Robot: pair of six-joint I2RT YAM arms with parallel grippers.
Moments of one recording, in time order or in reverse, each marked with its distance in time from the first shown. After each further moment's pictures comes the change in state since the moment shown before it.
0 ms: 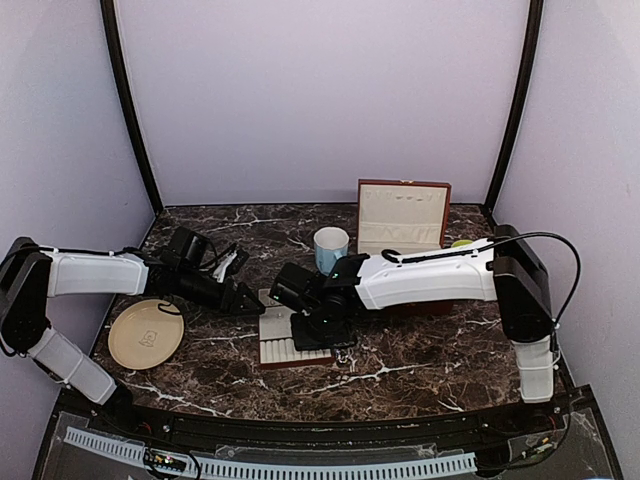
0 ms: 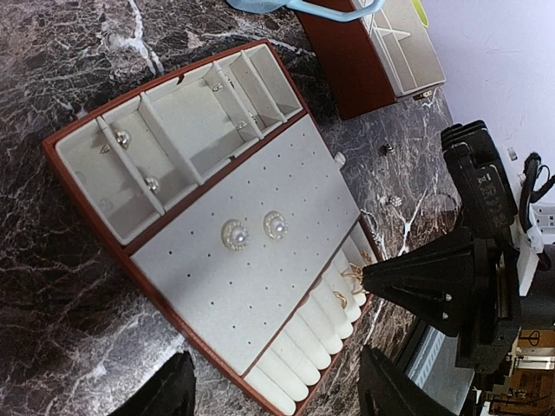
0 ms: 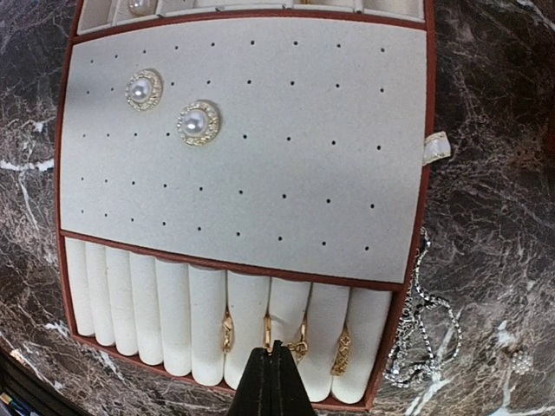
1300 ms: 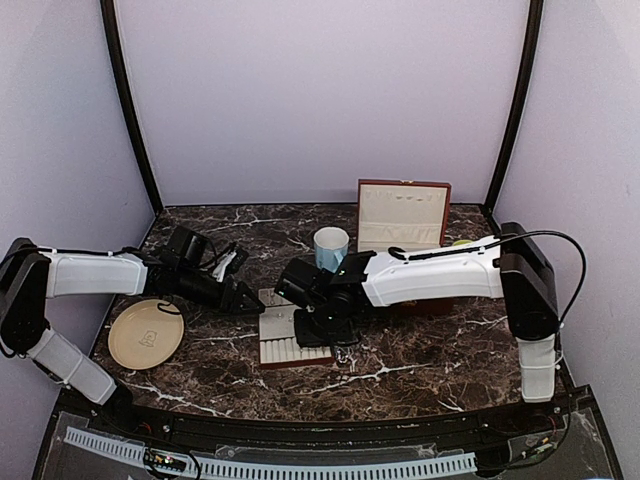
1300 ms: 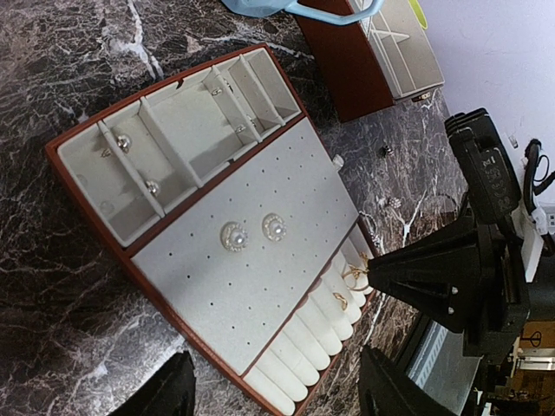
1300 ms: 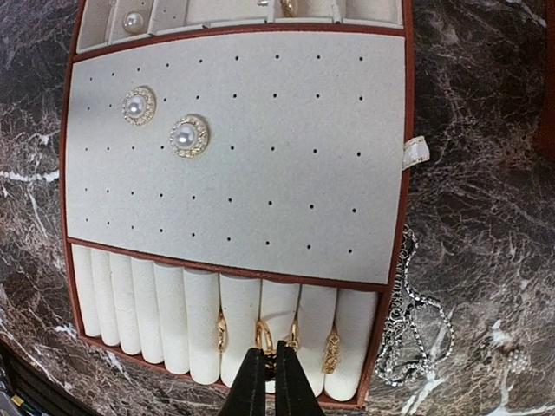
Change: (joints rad) left arm 0.000 -0.008 0.000 0.000 -0.004 0.000; right arm -0.014 -0.032 -0.037 0.026 -0.010 0.017
